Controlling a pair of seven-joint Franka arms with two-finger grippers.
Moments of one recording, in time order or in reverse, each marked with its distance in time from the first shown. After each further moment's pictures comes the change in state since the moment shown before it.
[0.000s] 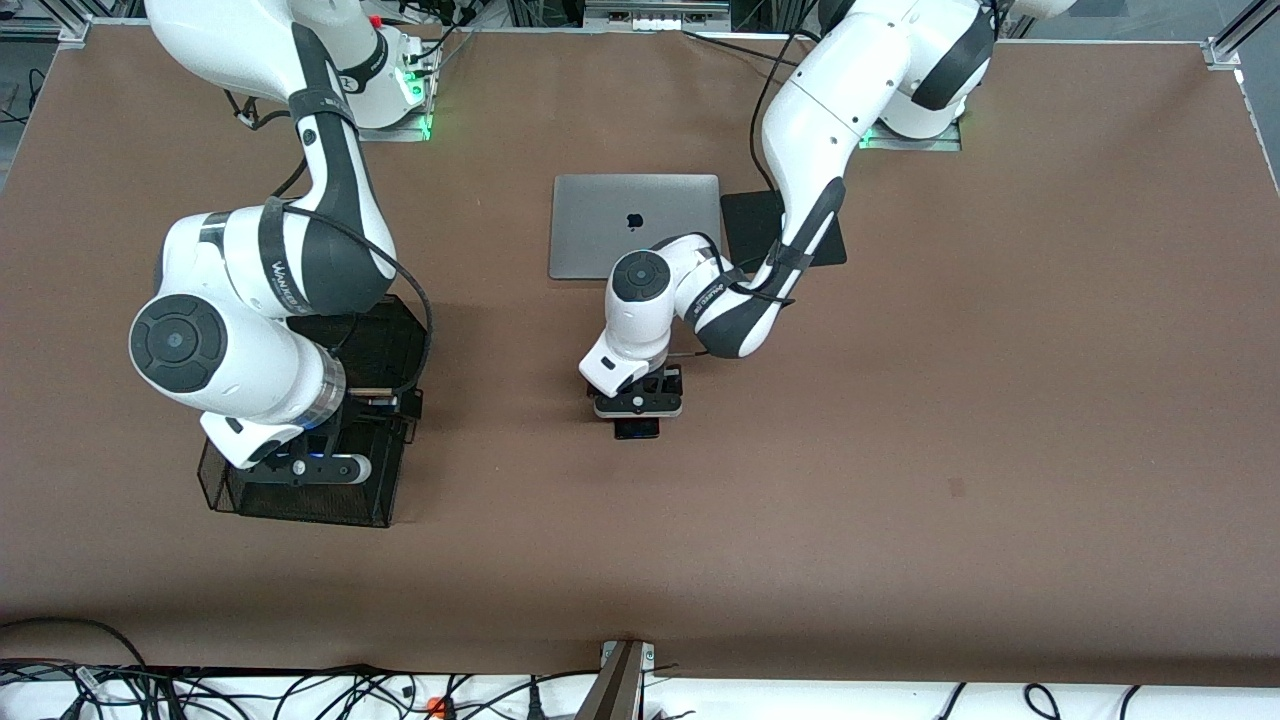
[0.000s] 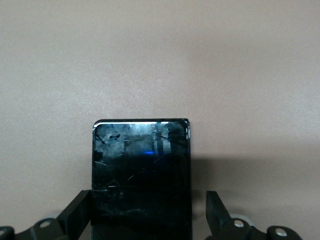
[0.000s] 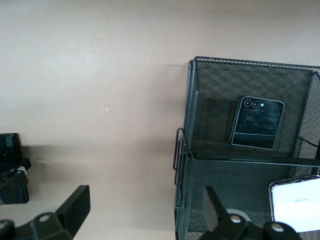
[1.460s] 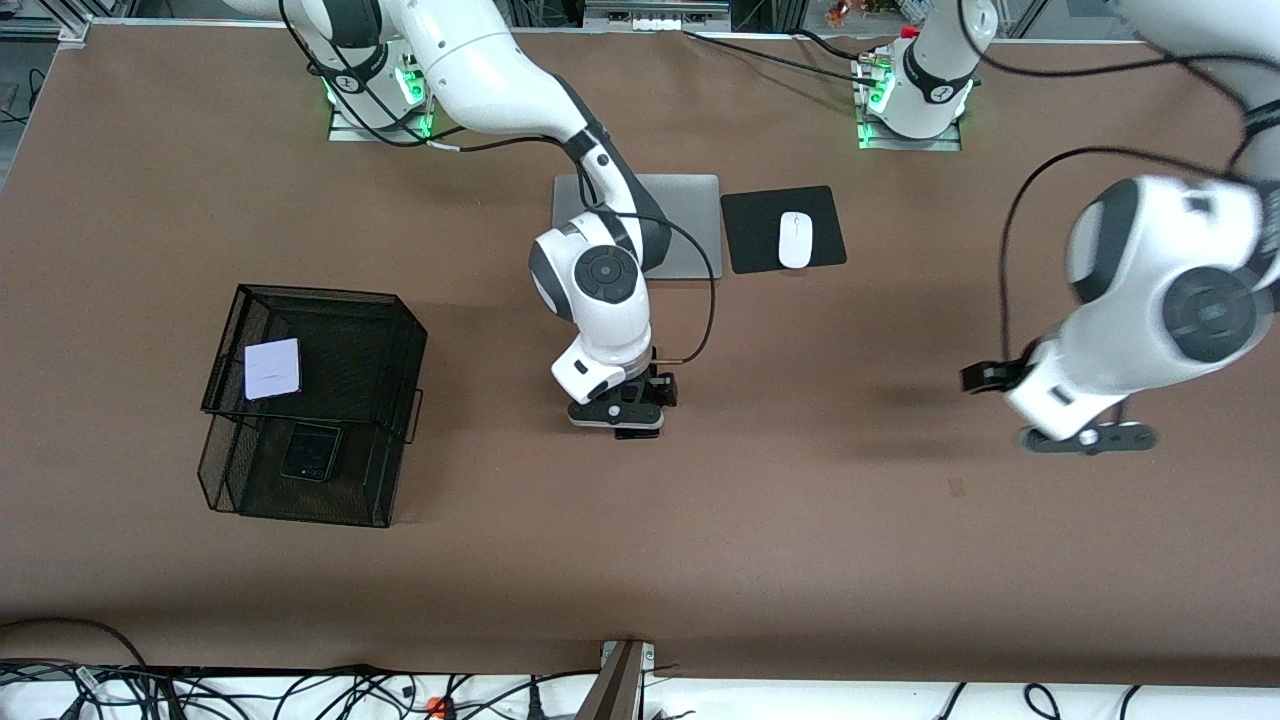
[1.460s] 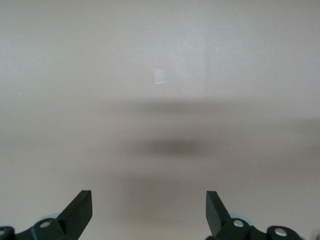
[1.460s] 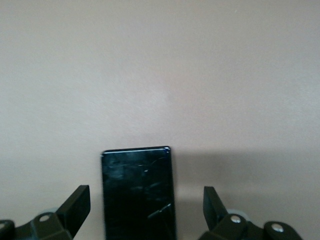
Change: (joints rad) left arm 0.694 -0.687 0.000 -0.300 -0.137 -0.670 0.815; right arm 0.394 0.333 0.041 -0.034 -0.001 0.608 0.447
